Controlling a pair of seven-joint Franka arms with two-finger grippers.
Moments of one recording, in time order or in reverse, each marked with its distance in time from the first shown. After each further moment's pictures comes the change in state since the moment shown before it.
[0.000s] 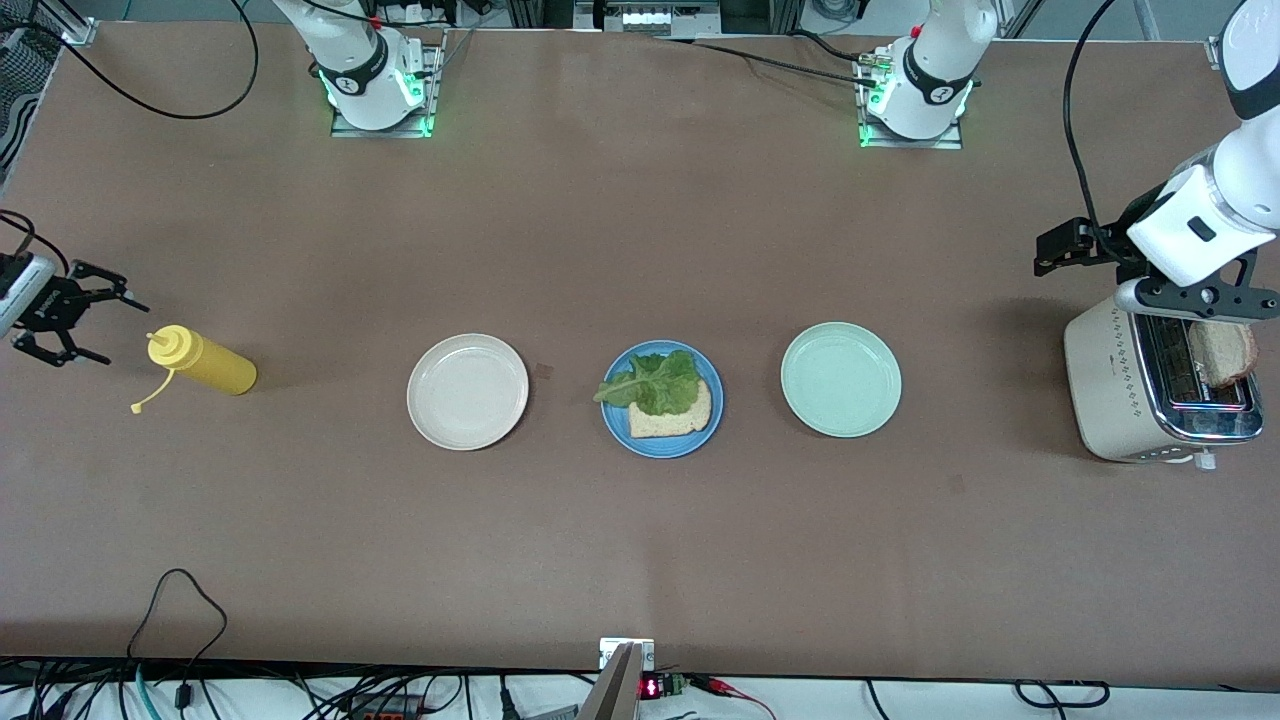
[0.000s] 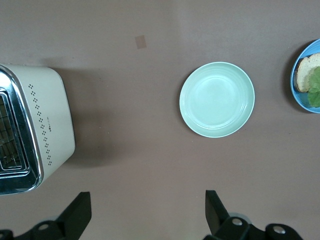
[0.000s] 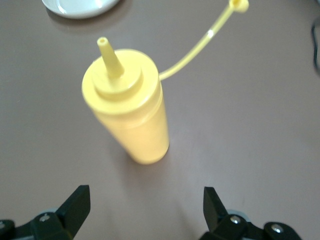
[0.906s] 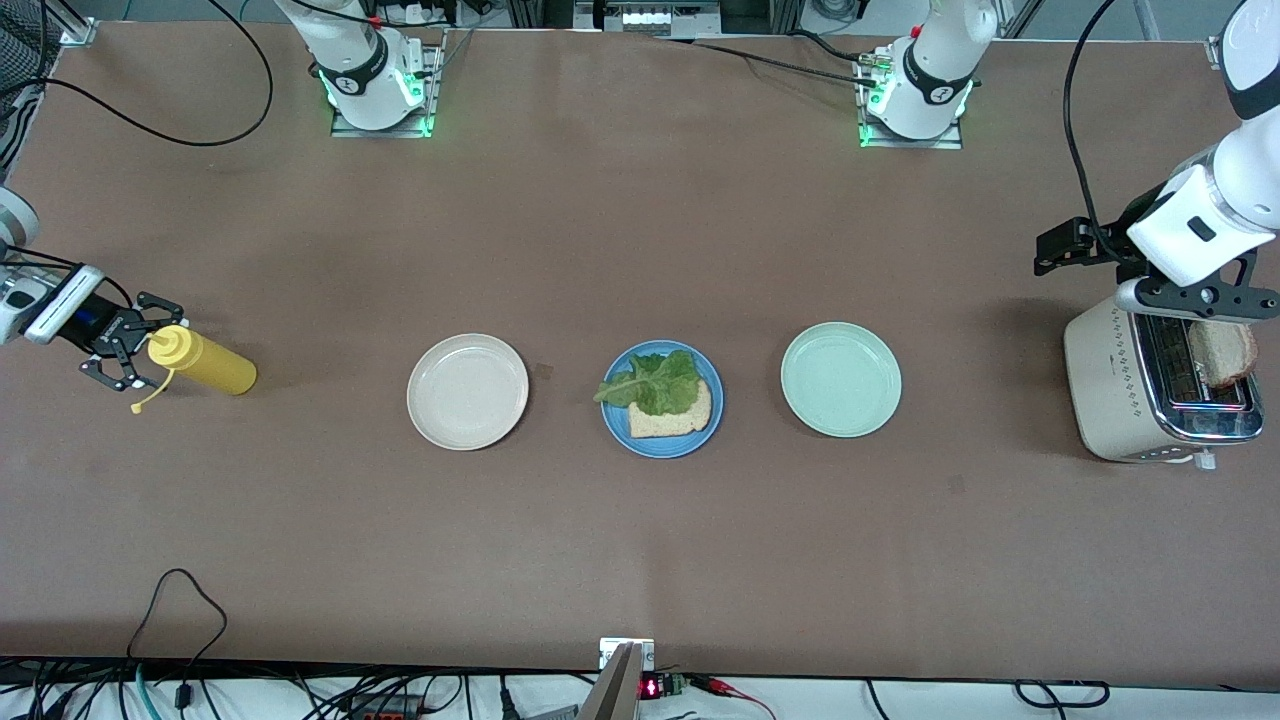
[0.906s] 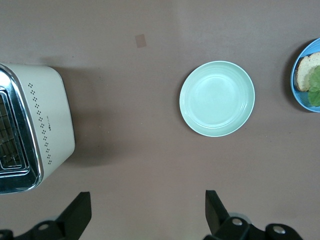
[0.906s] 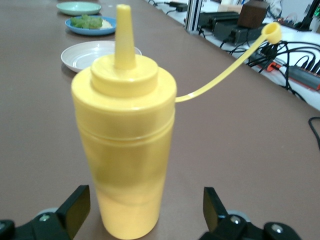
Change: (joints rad) left arm 0.000 0.000 0.000 0.000 0.000 -0.005 0.000; right arm -0.096 0.232 0.041 0.099 0.335 -0.217 -0.399
